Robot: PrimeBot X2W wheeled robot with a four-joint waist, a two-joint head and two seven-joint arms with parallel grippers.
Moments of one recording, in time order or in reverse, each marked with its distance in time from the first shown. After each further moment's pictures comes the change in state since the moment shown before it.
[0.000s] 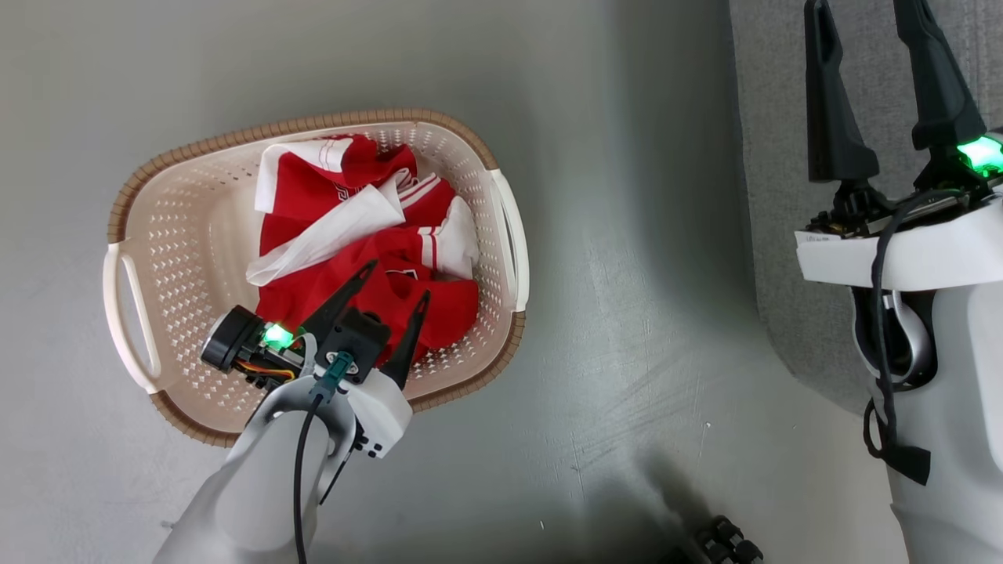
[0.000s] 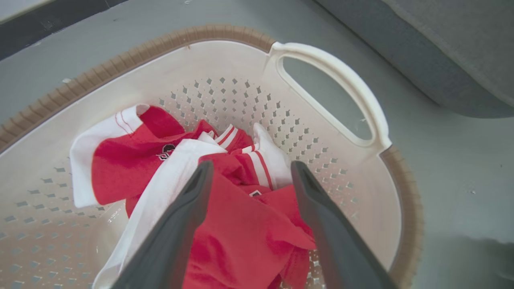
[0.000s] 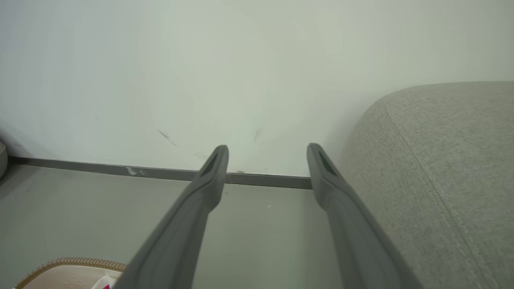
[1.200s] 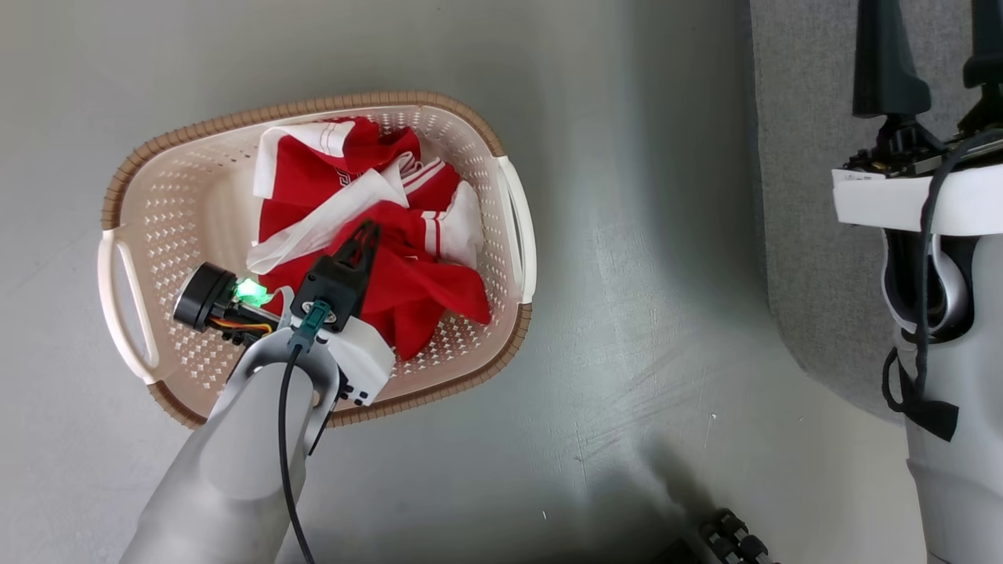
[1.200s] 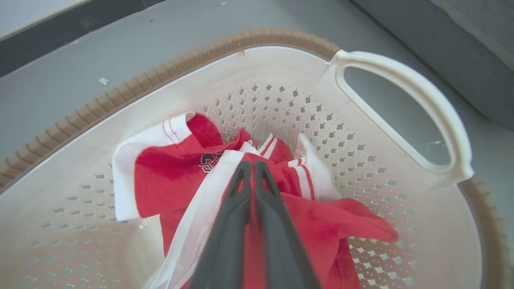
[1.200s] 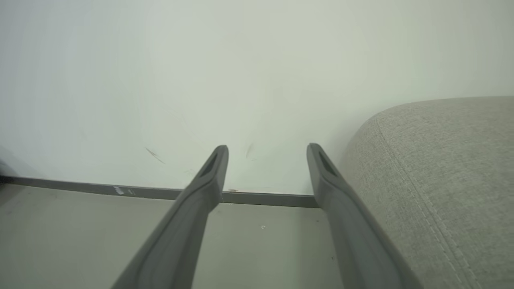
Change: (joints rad) left arm -0.114 -0.004 0.029 0.105 -0.019 0.036 -0.025; right arm -0.100 -0.001 -0.034 0.019 0.020 0.000 0.000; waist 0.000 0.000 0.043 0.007
